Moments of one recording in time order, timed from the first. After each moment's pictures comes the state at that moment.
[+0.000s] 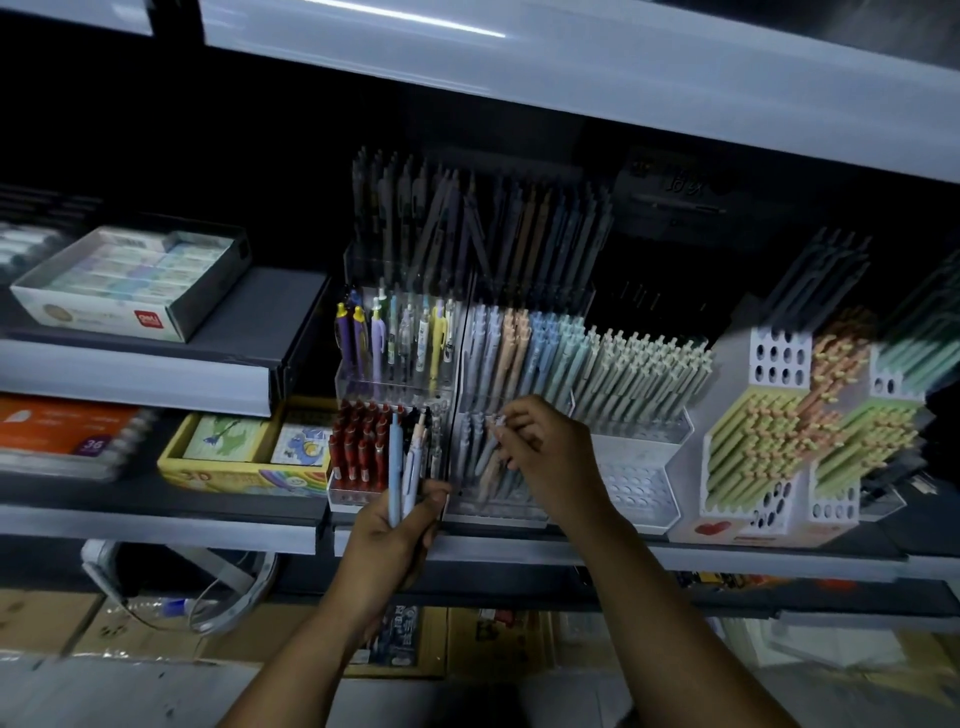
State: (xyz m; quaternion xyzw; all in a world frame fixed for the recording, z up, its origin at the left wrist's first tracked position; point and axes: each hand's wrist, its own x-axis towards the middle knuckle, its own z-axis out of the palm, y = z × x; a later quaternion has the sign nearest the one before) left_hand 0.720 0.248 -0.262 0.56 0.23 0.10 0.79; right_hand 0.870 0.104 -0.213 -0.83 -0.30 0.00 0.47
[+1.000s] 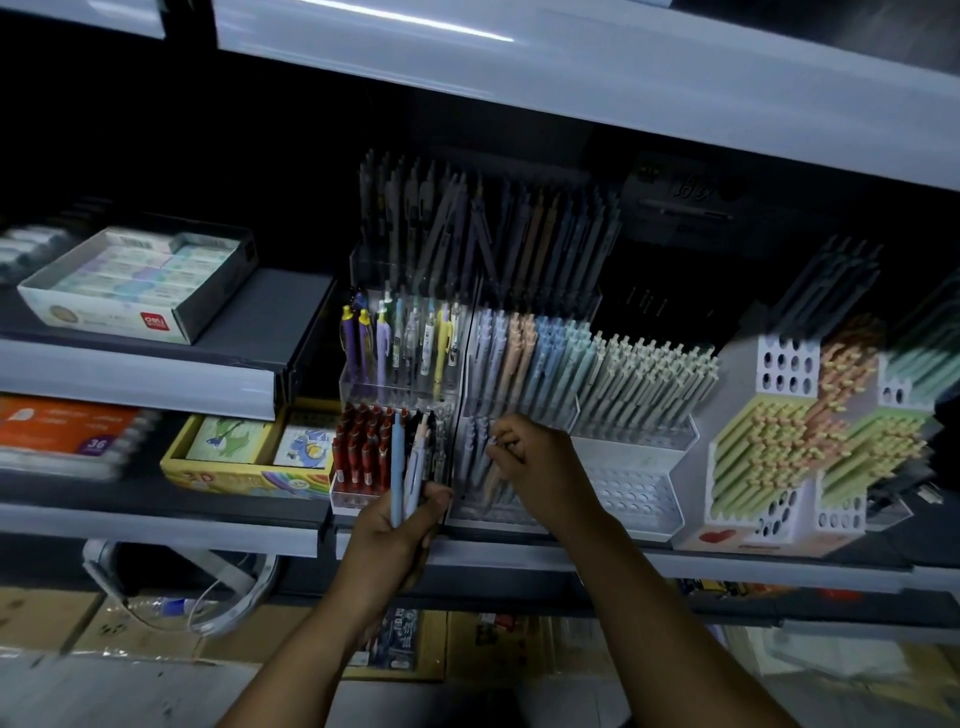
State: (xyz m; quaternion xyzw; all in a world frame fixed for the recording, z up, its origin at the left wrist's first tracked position) left_hand 0.723 0.249 -0.256 0.54 0.24 0.10 0.80; right_hand 0.876 0.114 -0.227 -0.87 -0.34 0.01 0.36
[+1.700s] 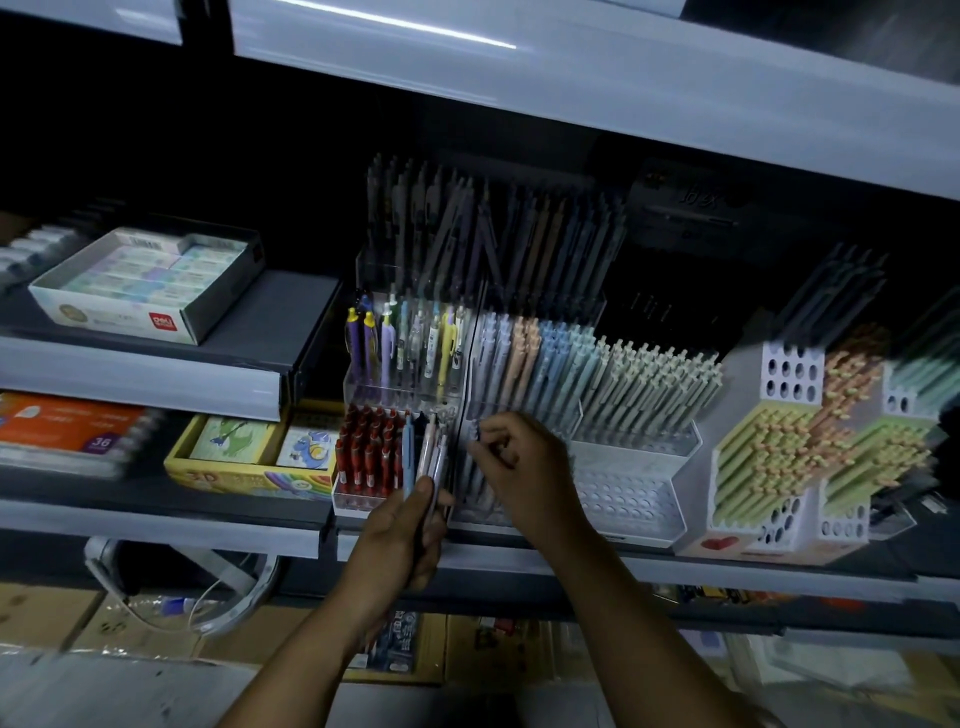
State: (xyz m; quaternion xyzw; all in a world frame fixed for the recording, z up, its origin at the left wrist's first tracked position) left_hand 0.720 0.250 -0.250 0.53 0.20 0.06 0.82; right_hand 0.850 0.132 -0.216 -0.85 -0.32 -0.03 0.42
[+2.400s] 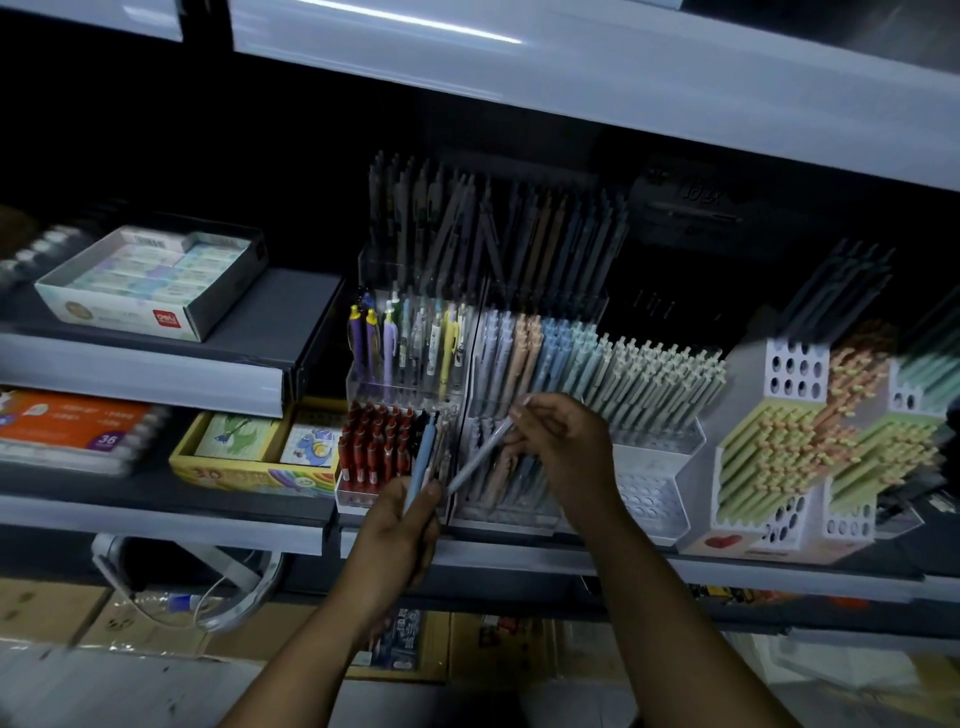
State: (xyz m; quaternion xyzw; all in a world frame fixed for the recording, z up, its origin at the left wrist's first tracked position) left_hand 0.721 0.252 -0.253 0.60 0.23 0.09 0.76; right_hand 0.865 0.116 -0.192 -0.73 -0.17 0.07 0.65
